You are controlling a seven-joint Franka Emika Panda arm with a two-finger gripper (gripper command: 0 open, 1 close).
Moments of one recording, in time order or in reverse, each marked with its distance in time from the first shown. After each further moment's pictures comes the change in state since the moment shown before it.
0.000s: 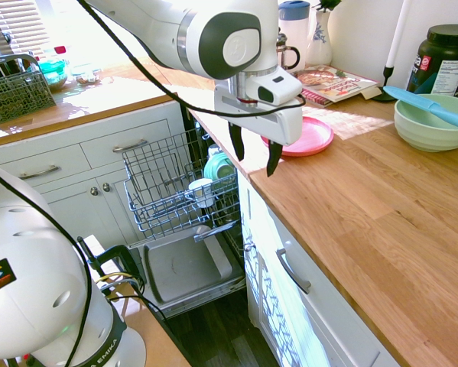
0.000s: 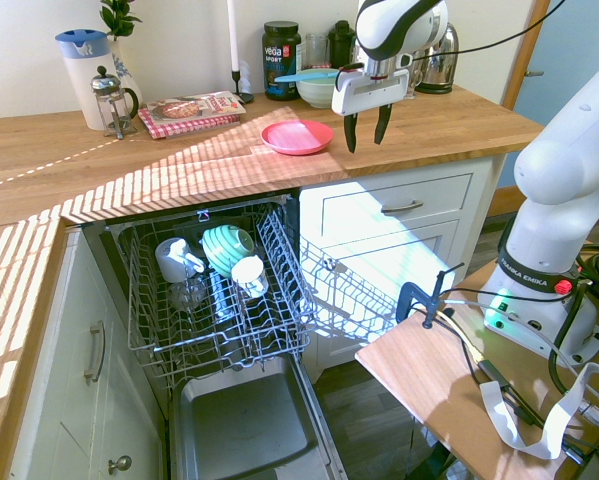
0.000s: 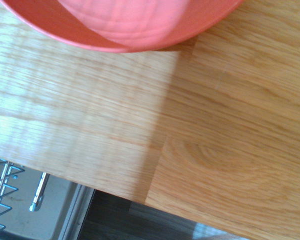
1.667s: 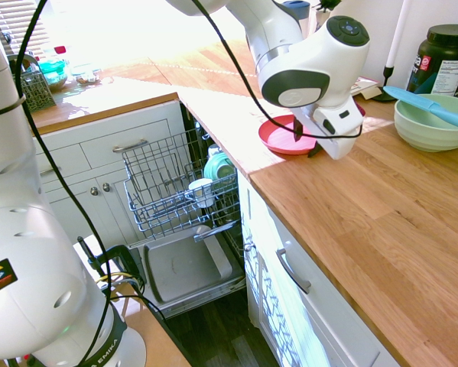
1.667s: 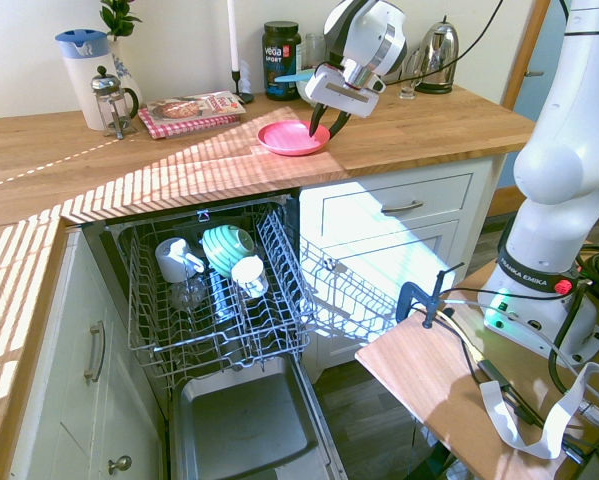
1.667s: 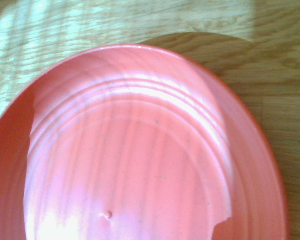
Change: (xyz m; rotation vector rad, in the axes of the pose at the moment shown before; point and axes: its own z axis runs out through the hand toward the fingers) arm 0.134 -0.051 0.059 0.436 -0.121 0.233
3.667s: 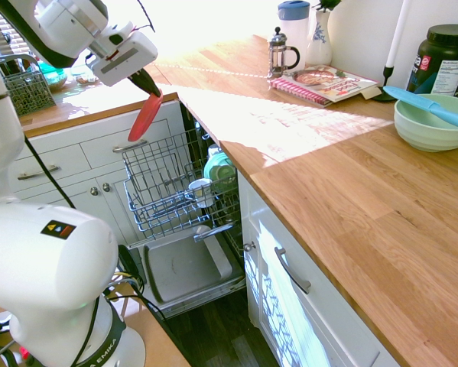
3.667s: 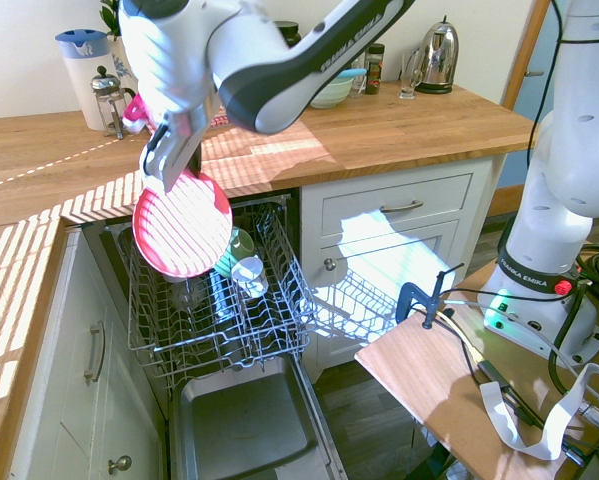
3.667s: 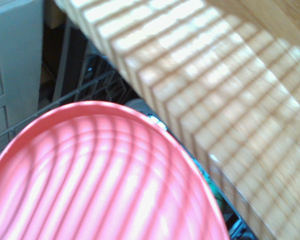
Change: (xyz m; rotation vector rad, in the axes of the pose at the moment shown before) arm -0.550 -0.108 0.075 -0.324 0.590 -0.991
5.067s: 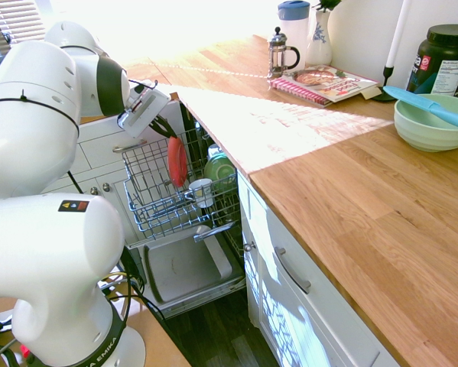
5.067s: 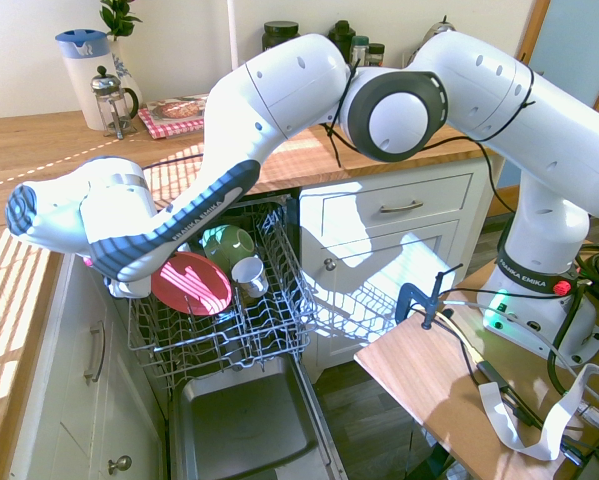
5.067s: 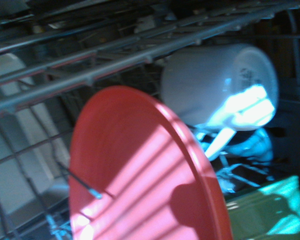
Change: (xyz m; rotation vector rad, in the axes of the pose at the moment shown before) arm -0.036 -0.143 0.177 -0.317 -0.298 -0.345
